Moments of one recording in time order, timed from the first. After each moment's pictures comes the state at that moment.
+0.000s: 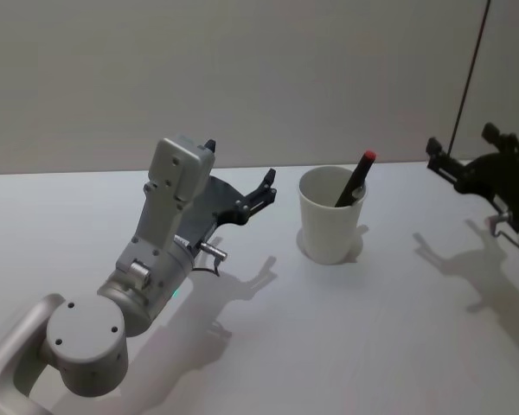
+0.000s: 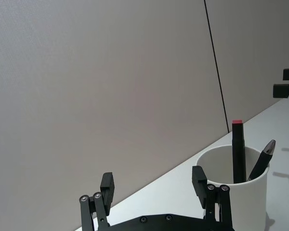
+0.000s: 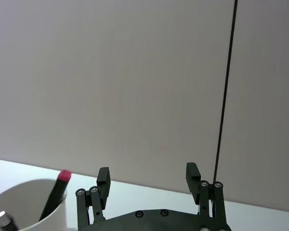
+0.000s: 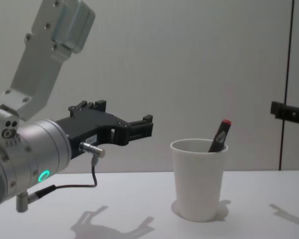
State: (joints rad) left arm -0.24 0.38 0.45 -1.63 -0.20 0.01 -0.01; right arm 0.22 0.39 -0.24 -1.54 0.42 -0.01 0.13
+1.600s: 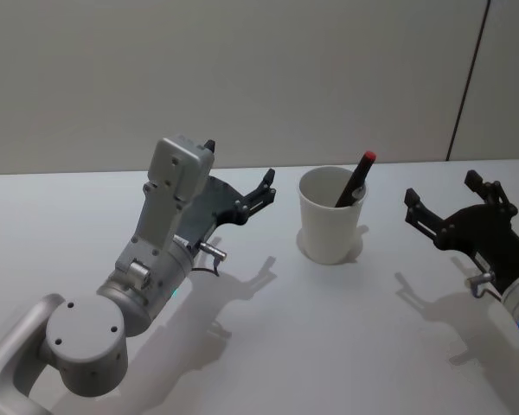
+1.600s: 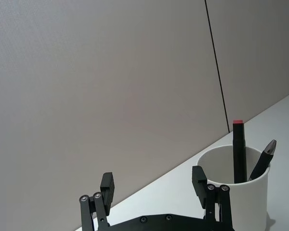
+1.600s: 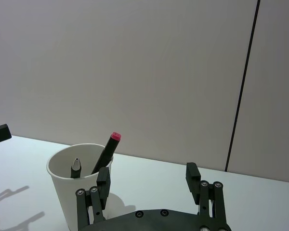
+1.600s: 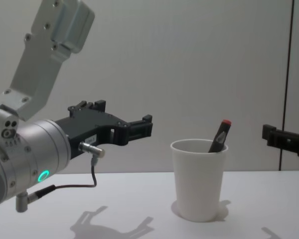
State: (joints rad) left arm -0.24 0.38 0.45 -1.63 -0.20 0.01 -0.01; right arm -0.01 0.34 -0.23 -1.77 0.29 0.03 0.07
